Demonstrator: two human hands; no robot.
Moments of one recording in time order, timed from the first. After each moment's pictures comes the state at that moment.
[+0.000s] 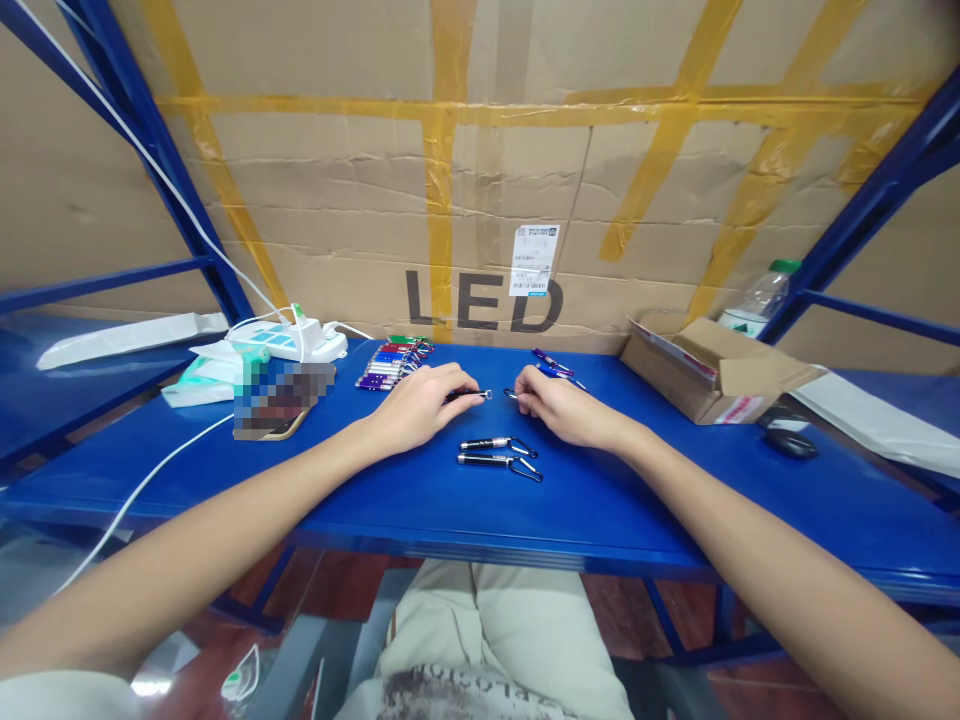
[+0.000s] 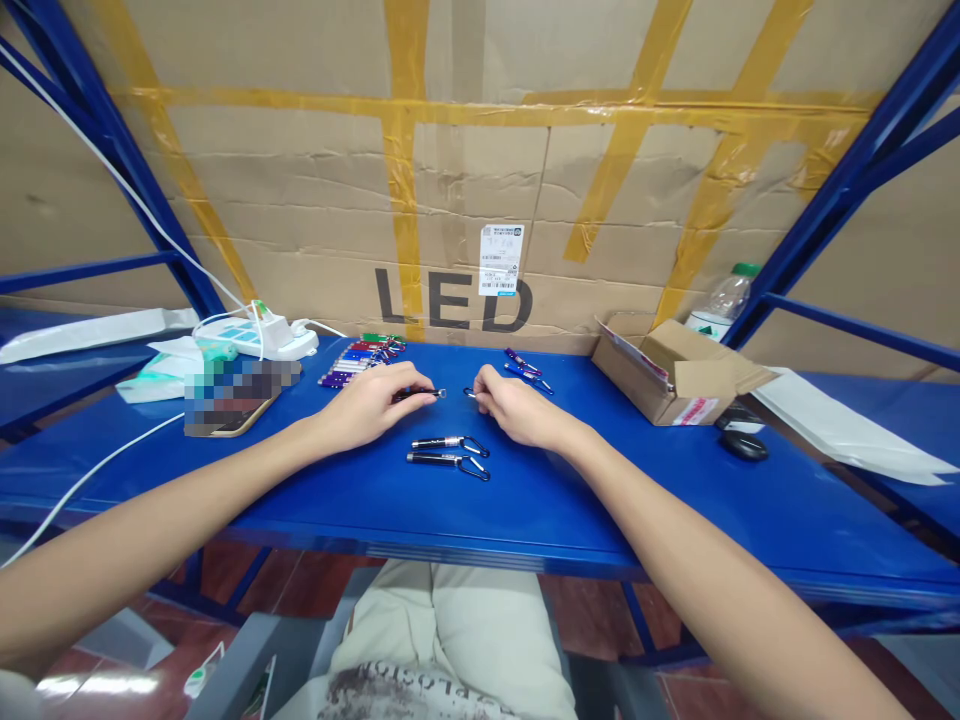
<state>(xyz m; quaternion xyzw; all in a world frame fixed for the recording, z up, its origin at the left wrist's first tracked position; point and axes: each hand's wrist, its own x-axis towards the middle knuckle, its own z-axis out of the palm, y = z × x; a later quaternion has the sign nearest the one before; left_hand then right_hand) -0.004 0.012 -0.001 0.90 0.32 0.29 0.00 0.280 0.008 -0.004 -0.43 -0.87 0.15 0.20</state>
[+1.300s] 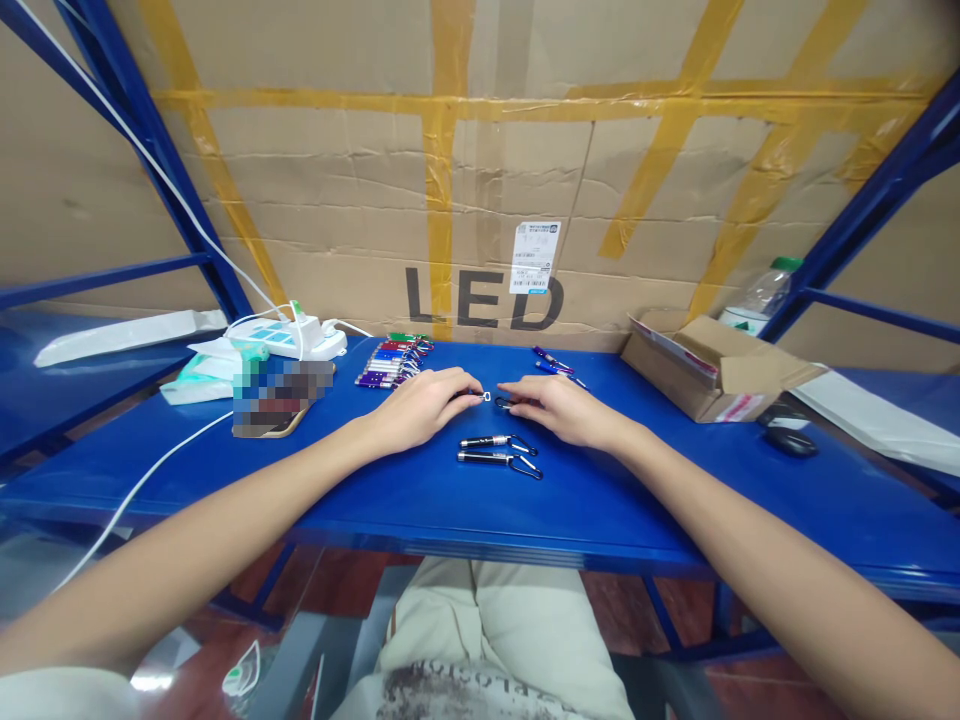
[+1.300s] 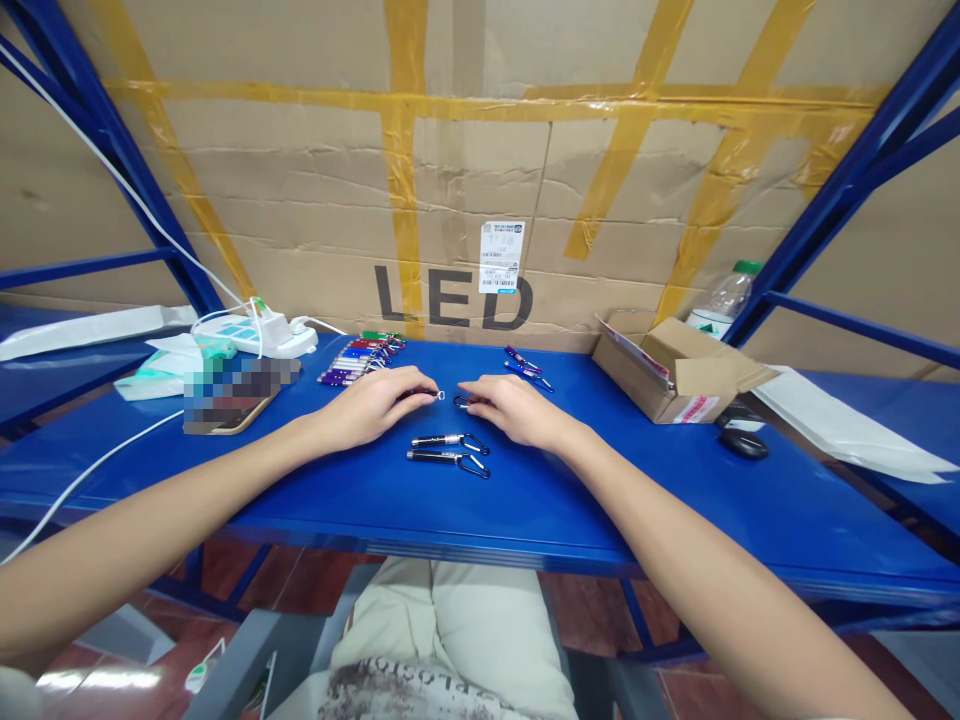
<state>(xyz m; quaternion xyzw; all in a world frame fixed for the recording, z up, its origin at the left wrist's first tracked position) -0.006 0.014 -0.003 0.92 0.30 0.25 0.04 0.276 0.009 -0.001 -0.36 -0.91 0.10 0.19</state>
